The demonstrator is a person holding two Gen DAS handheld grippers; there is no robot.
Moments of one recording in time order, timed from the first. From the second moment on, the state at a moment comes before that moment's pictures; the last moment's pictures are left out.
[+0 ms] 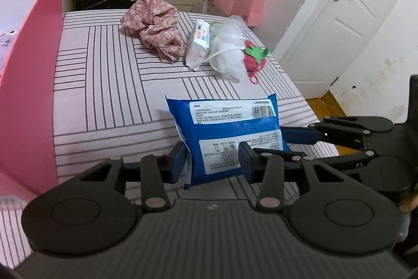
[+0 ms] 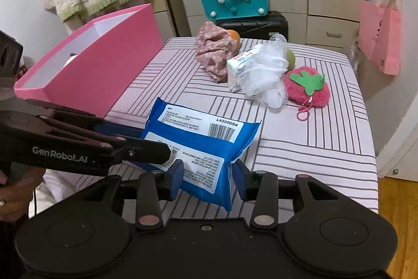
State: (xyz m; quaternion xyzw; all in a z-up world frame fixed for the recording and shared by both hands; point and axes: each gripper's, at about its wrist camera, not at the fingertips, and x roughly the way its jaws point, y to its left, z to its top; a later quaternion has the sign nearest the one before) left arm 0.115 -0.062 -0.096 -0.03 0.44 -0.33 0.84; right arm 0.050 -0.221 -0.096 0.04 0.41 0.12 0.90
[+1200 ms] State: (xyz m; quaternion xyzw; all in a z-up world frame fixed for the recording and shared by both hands) left arm 0.046 0.010 -0.025 -0.02 0.40 -0.39 0.83; right arm 0.006 -0.174 0.009 -0.06 0.39 0.24 0.89
